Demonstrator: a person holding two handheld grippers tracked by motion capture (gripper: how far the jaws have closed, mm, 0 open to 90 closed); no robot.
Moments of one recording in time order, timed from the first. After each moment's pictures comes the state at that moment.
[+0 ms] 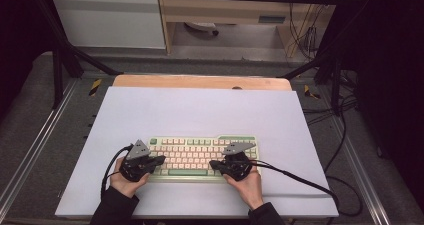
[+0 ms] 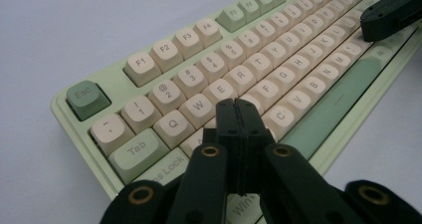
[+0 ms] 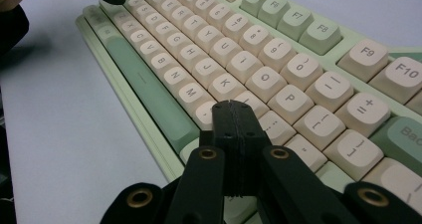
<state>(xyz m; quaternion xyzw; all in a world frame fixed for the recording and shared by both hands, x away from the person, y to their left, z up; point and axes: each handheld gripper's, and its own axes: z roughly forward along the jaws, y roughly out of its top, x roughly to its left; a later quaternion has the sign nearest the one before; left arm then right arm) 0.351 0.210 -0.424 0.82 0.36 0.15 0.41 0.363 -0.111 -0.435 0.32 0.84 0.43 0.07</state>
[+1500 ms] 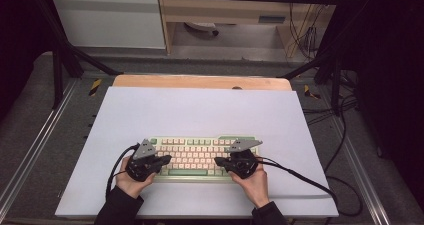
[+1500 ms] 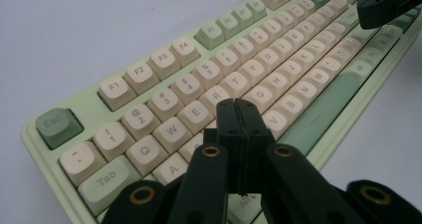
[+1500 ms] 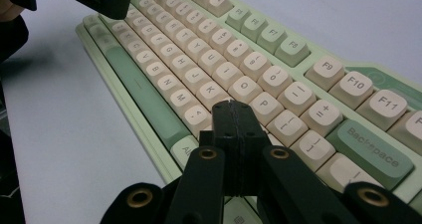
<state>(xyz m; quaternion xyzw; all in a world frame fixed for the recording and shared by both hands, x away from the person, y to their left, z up) 0.350 0.189 -0.416 0.83 0.34 0.15 0.42 0.362 -0.124 -0.418 0.32 0.84 0.43 0.08</state>
